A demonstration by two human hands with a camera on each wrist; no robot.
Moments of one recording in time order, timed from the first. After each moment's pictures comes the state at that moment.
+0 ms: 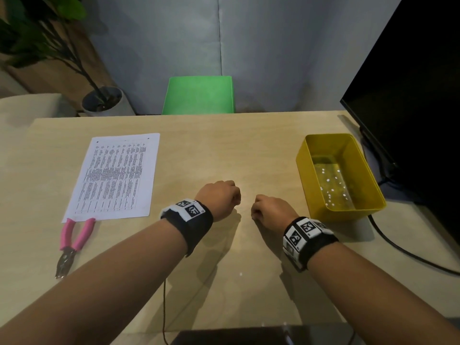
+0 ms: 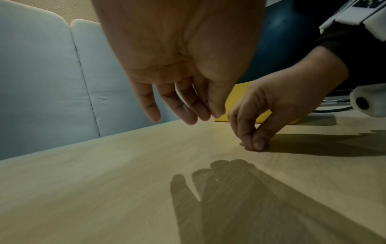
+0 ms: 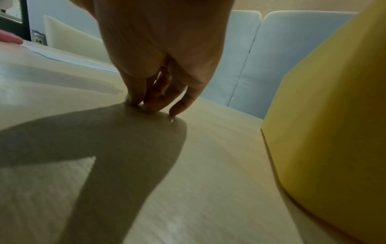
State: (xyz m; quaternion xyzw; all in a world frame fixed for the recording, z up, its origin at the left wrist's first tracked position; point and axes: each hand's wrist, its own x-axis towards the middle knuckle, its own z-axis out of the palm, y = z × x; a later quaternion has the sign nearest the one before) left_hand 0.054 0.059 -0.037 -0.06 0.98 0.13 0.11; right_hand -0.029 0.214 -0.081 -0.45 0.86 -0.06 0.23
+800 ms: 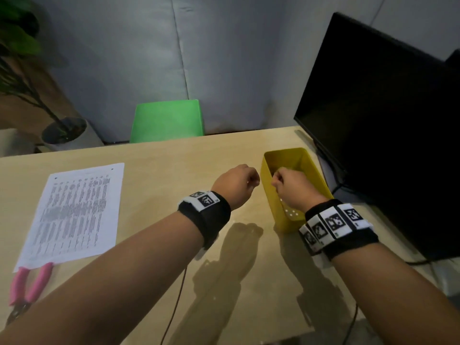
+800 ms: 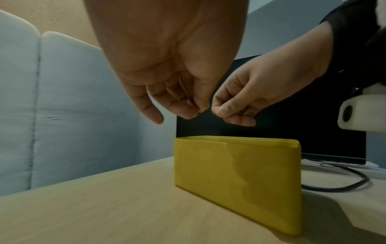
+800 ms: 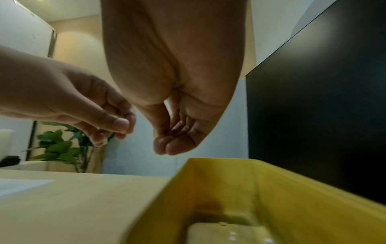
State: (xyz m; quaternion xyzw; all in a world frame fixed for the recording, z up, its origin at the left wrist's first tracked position) left_hand -0.036 0.131 0.021 -0.03 0.96 0.28 -0.01; right_hand -0.098 0.280 0.027 -0.19 0.94 -0.23 0.17
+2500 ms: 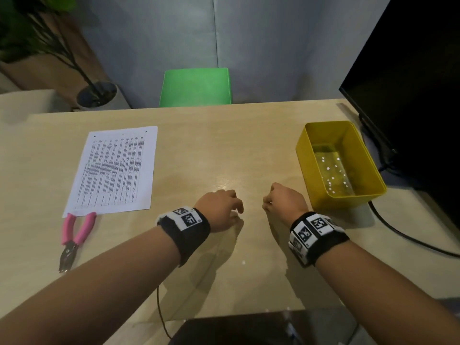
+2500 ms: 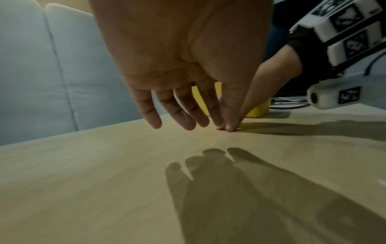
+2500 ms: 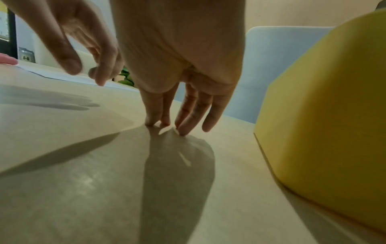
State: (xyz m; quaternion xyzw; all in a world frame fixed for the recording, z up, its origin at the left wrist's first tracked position) left_hand 0.088 0.071 -0.042 -0.01 0.97 0.14 0.20; right_hand -0.023 0.228 -0.080 -0.28 0.94 -0.06 0.20
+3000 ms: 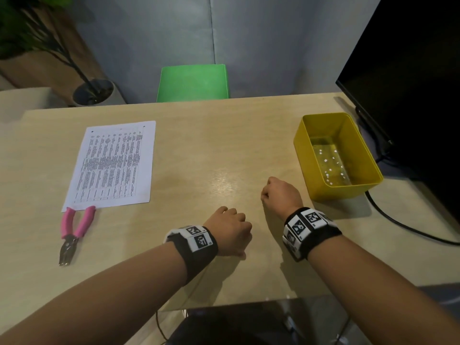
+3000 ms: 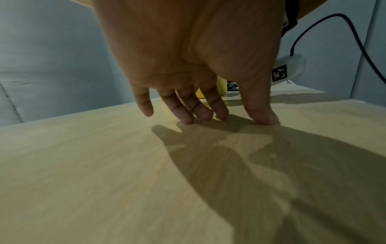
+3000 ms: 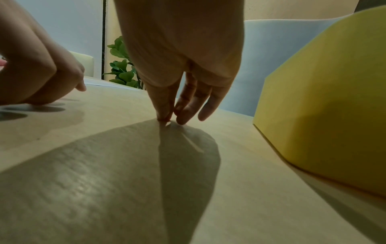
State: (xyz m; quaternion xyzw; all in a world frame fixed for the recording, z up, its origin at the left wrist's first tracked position) left_hand 0.122 0.113 -0.059 0.09 0.96 0.04 0.26; right_hand -0.010 0.228 -0.081 -0.31 0.93 -0.08 0.16
